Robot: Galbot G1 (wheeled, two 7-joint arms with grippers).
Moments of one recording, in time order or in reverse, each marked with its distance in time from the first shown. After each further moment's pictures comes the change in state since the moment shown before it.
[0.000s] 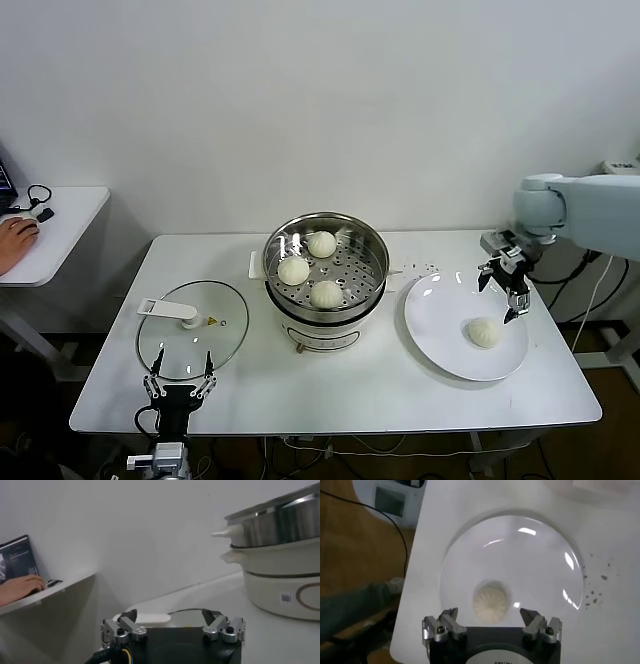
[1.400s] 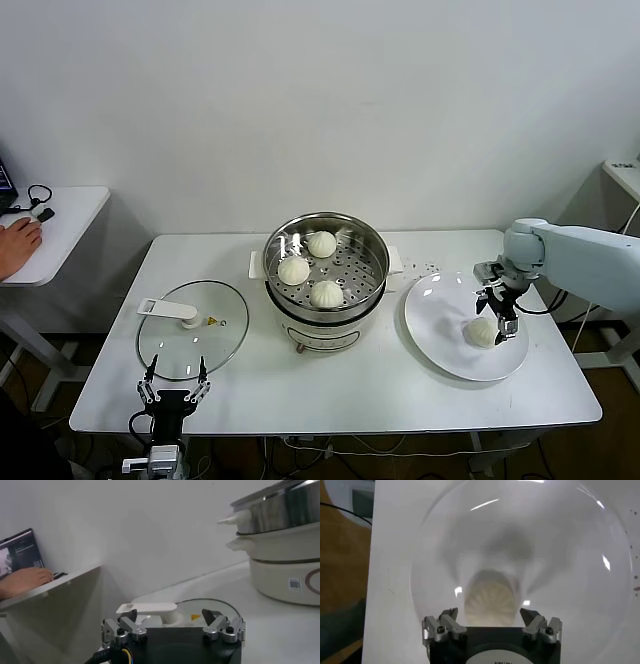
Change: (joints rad) left arm -0.002 0.000 -0.023 0.025 0.001 0.000 -0.001; right arm -0.421 -0.008 0.352 -0.269 -0.148 -0.011 0.003
